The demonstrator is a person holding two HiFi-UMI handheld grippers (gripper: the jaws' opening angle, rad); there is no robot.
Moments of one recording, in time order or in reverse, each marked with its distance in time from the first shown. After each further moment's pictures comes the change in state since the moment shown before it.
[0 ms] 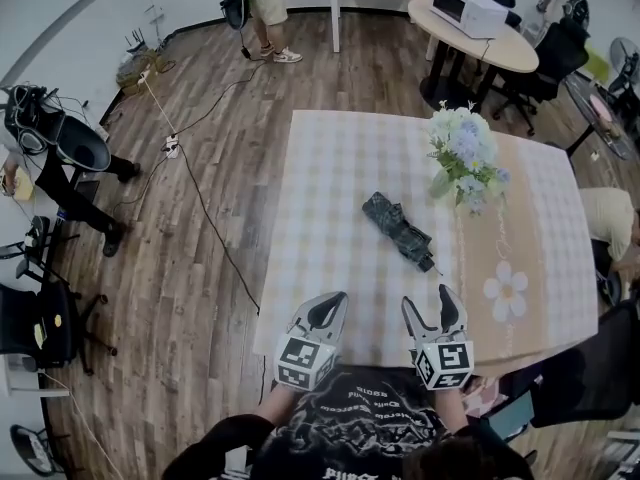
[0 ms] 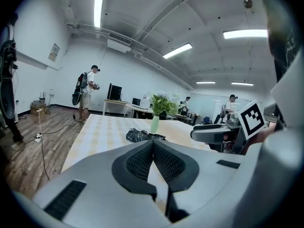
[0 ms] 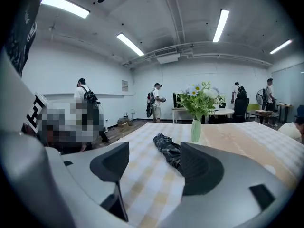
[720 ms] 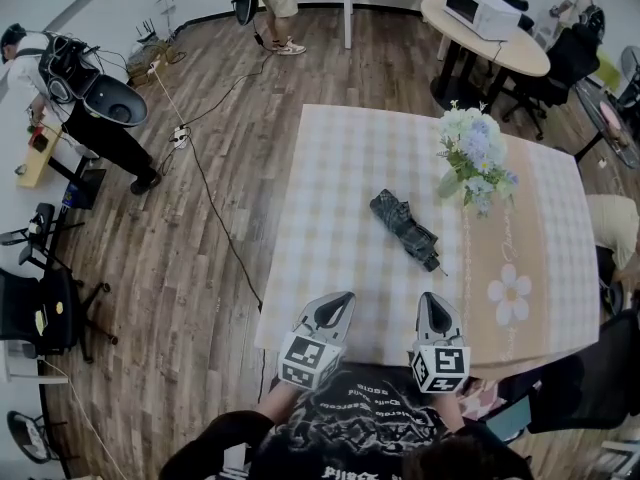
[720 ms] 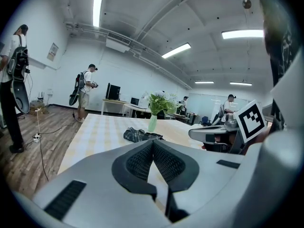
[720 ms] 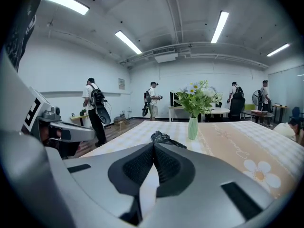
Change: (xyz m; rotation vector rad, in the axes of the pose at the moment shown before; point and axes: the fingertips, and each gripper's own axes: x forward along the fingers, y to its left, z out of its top) left arm -0.001 -0.008 -0.004 0.010 -0.004 -0.012; right arm -0.001 0.003 -0.010 0.005 0.017 -0.044
